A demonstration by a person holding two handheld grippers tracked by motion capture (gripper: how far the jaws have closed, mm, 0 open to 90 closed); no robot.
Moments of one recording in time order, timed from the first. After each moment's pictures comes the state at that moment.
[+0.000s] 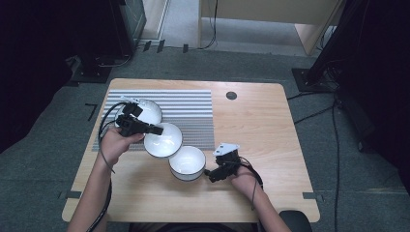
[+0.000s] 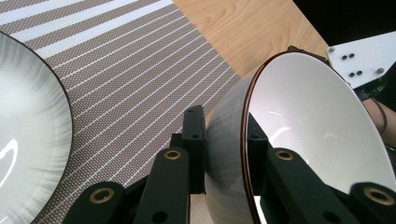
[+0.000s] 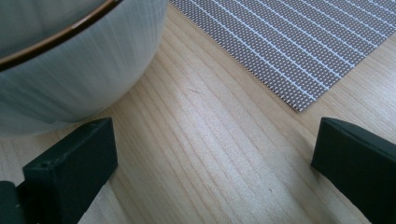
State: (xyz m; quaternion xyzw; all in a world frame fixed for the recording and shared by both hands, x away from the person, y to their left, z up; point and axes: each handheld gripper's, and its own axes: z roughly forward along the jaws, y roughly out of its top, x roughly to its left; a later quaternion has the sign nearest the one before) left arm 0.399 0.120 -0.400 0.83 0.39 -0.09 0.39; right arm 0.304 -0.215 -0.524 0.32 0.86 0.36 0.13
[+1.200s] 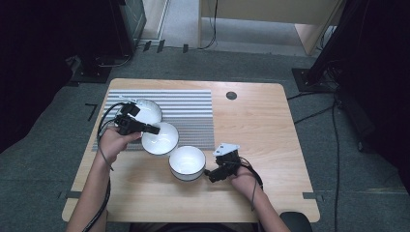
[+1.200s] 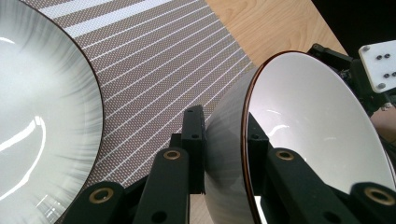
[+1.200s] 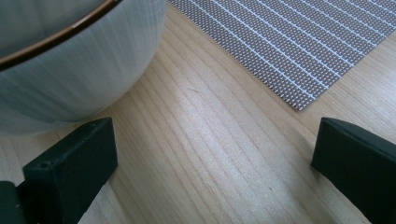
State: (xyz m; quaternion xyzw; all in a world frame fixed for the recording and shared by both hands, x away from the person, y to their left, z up) left arm 0.416 0.133 -0.420 0.82 0.41 -0.11 0.38; right arm 0.304 -0.215 -0.525 0.33 0.86 0.37 0.13
